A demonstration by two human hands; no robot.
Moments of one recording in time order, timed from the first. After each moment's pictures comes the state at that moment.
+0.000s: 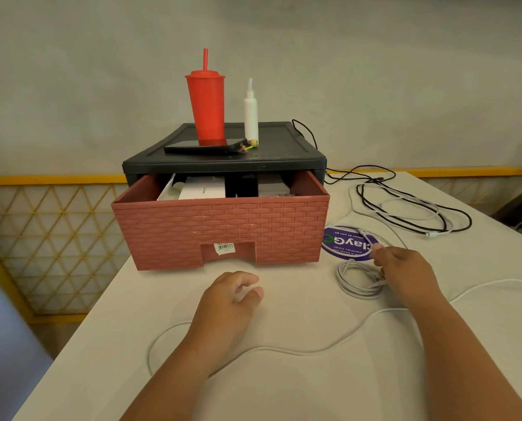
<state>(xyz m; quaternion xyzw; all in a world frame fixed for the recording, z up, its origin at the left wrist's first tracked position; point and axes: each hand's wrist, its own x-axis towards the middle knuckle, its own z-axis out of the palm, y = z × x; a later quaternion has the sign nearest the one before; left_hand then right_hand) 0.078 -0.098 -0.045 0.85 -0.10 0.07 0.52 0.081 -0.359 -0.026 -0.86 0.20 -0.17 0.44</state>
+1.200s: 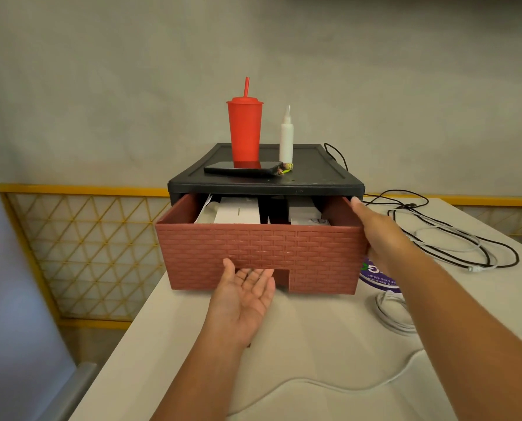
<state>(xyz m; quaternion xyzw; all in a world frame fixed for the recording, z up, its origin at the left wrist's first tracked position) 0.119 -0.081 -0.015 0.27 0.12 -0.09 0.95 0.150 -0.277 0.056 -0.73 0.16 -0.08 0.66</state>
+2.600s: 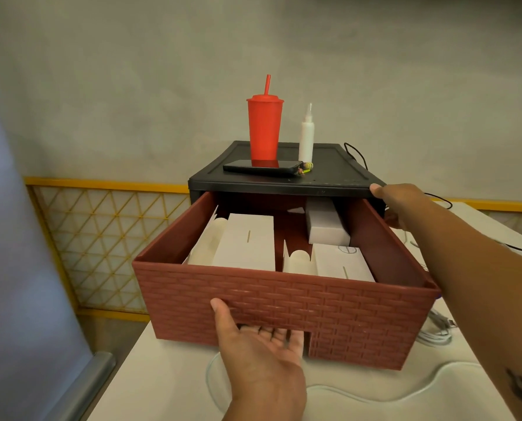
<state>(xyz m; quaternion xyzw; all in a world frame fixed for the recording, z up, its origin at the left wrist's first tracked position) 0.041 -0.097 0.011 0.12 0.26 0.01 0.96 0.204 -0.288 0.096 -0.79 0.24 -0.11 0.56</state>
